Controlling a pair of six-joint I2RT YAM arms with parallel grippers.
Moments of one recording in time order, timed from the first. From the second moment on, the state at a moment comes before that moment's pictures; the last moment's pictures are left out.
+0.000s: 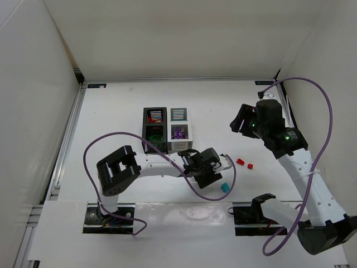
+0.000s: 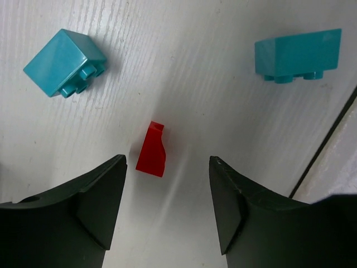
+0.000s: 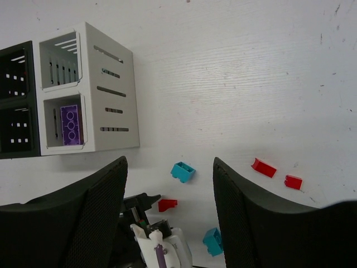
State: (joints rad) left arm -1.20 1.87 1.20 -0.32 0.00 0.04; right arm 0.38 1.00 1.16 -0.80 0.08 0.51
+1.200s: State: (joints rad) left arm -1.13 1.72 1.20 -0.31 -0.03 0.06; right arm 0.31 0.97 1.11 -0.80 0.04 0.49
